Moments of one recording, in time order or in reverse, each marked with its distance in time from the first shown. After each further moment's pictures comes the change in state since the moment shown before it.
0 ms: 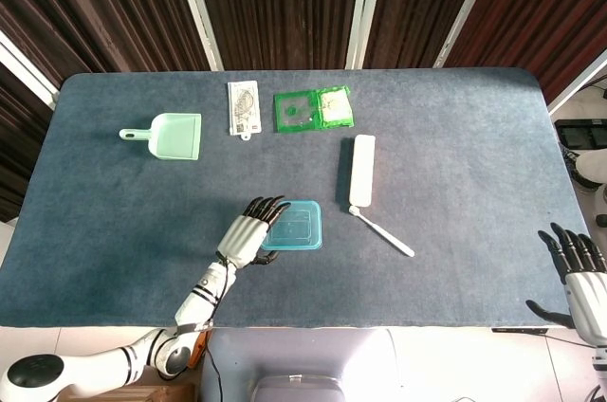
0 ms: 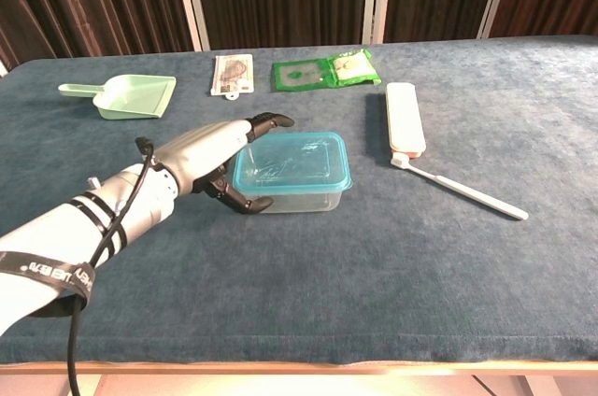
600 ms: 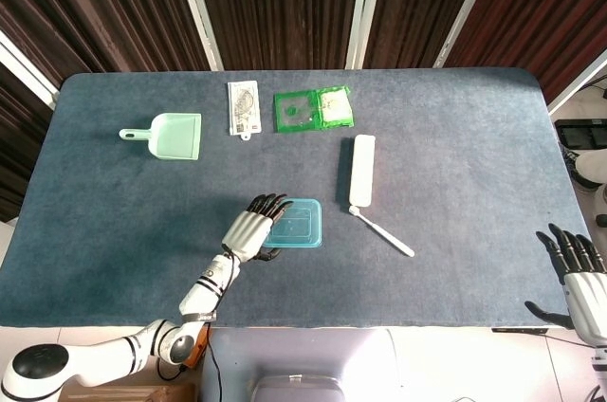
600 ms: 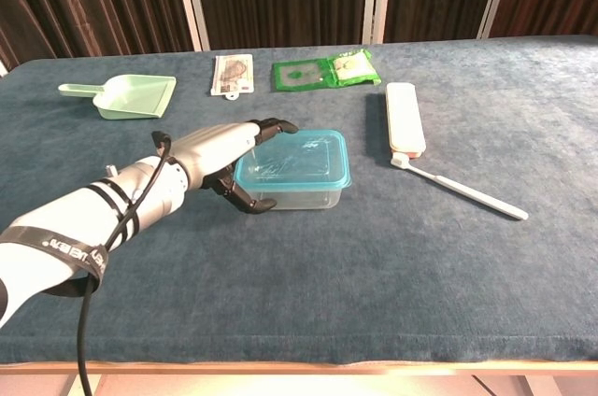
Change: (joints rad) left arm -0.065 0.010 -0.006 0.017 -0.098 -0.073 0.078; right arm -0.001 0.011 -0.003 -0.007 -0.007 -0.006 0.013
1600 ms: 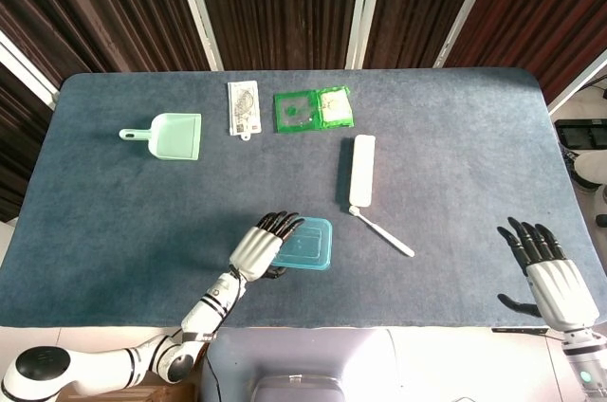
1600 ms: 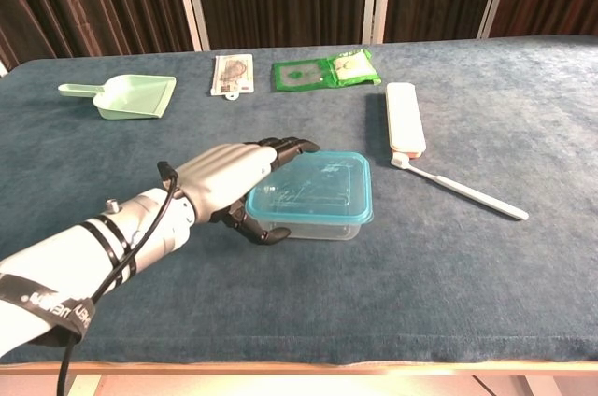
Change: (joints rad) left arm 0.018 -0.001 0.113 -0.088 0.032 0.069 0.086; right arm 0.092 -0.053 0.008 0.035 -0.075 -0.078 -0.047
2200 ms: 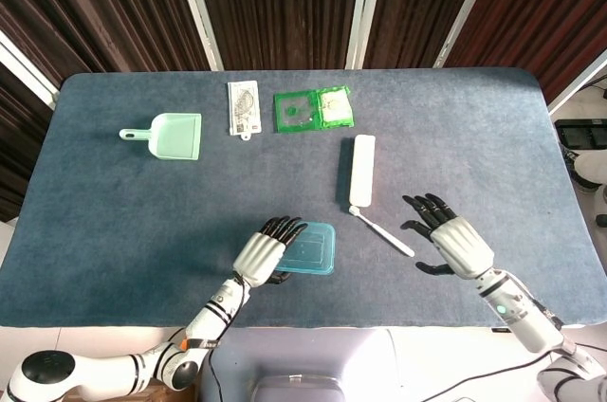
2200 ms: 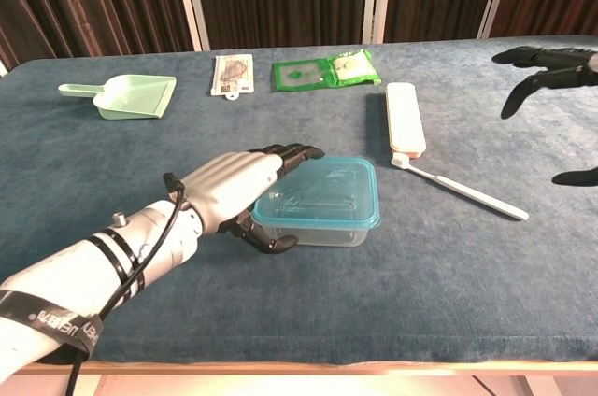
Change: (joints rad) left arm 0.014 -0.038 0.000 -0.004 -0.018 0.007 0.014; right arm 0.325 -0.258 0.042 0.294 -0.143 -0.189 0.231
